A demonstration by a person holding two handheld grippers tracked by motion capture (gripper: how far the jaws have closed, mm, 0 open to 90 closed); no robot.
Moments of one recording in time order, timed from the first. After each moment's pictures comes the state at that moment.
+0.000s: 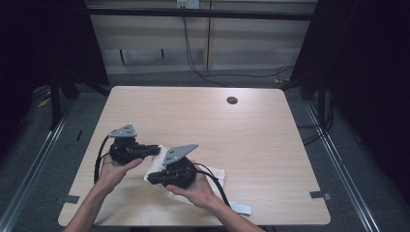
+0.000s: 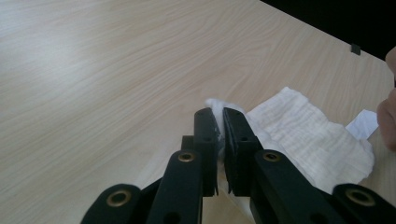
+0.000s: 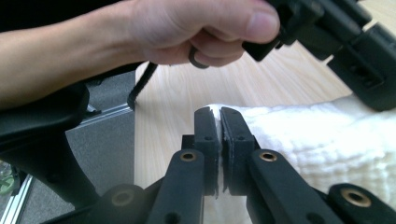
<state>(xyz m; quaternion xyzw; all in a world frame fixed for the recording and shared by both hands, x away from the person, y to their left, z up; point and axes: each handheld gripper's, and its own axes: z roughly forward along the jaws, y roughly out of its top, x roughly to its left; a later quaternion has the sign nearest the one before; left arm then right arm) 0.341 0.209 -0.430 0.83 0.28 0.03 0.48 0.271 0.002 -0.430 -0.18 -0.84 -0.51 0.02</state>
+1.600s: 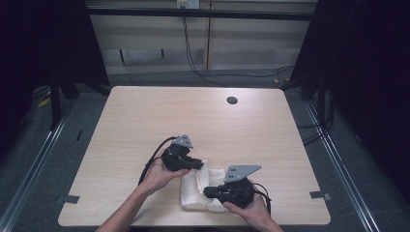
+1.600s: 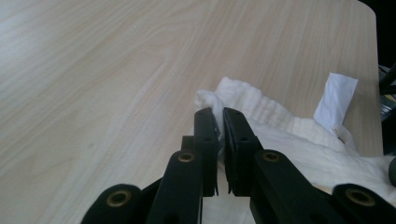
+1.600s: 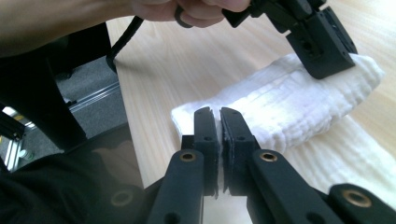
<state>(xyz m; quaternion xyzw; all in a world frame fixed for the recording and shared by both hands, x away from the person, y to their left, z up) 0.334 0.074 -0.458 0.89 0.20 -0.04 0.41 0.217 -0.138 -0.455 -0.27 -0.84 -0.47 -0.01</state>
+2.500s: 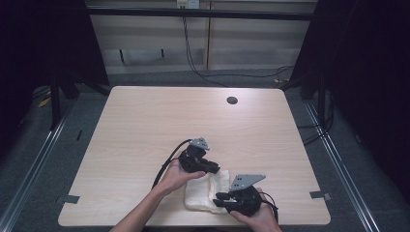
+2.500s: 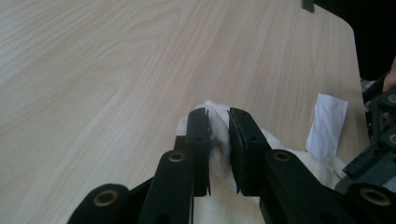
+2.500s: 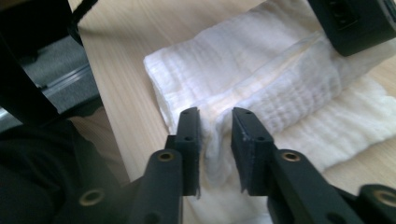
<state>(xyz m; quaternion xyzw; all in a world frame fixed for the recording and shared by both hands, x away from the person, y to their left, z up) 0.337 0.032 -0.474 0.88 0.19 -0.08 0.42 0.203 -0.157 -0.479 -0.31 -0.85 -0.42 -0.04</state>
